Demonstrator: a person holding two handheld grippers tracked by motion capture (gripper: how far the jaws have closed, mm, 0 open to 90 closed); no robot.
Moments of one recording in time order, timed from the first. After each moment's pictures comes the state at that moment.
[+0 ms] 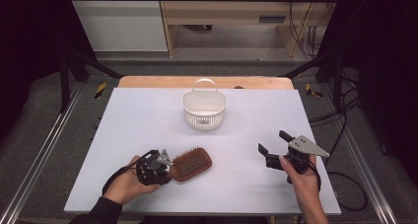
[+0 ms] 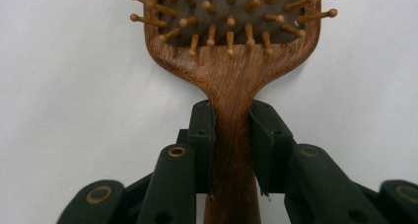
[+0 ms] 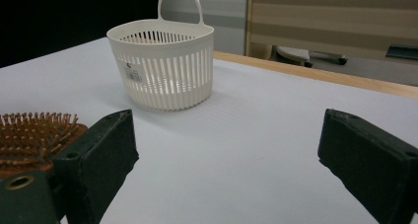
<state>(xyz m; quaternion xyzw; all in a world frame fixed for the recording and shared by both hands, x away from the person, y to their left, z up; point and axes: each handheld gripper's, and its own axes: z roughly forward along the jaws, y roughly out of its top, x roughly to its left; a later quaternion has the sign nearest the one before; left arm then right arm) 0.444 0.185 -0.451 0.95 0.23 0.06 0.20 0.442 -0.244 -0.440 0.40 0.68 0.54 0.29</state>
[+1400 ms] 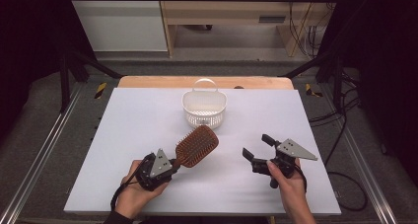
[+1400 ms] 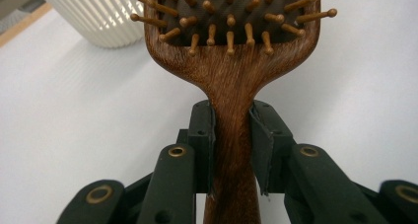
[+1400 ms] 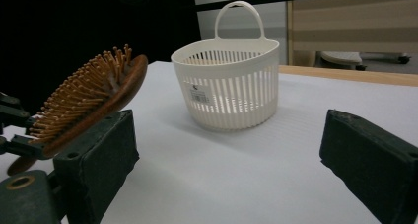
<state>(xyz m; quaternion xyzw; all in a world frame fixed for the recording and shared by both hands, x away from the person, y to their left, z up) 0.413 0.171 -0.436 0.87 0.24 0.22 0.36 0.431 -0.204 -0.439 0.39 0.66 0.61 0.21</state>
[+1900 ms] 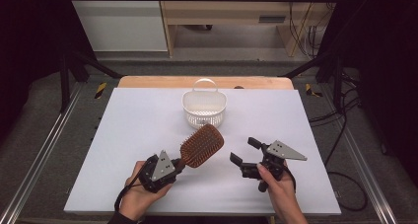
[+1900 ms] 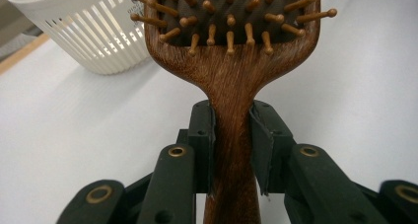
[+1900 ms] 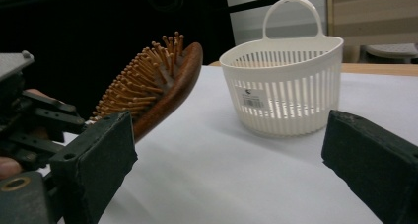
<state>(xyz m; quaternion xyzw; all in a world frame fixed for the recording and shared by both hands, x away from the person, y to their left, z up) 0.406 0.163 -0.434 0.86 0.23 0.24 0.39 0.426 -0.174 -0.437 0.37 0.66 0.64 0.15</state>
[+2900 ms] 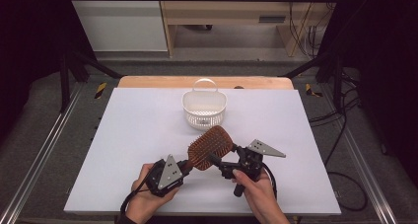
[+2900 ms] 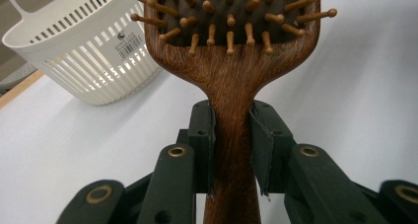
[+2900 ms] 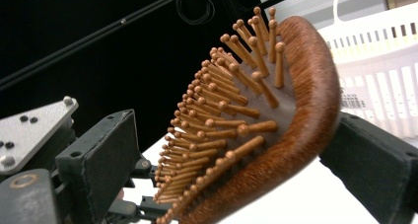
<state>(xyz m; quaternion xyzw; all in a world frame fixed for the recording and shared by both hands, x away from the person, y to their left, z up) 0.394 0.145 -0.429 0.85 0.20 0.26 0.41 0.425 -0.119 -0.428 0.39 0.61 0.69 0.04</state>
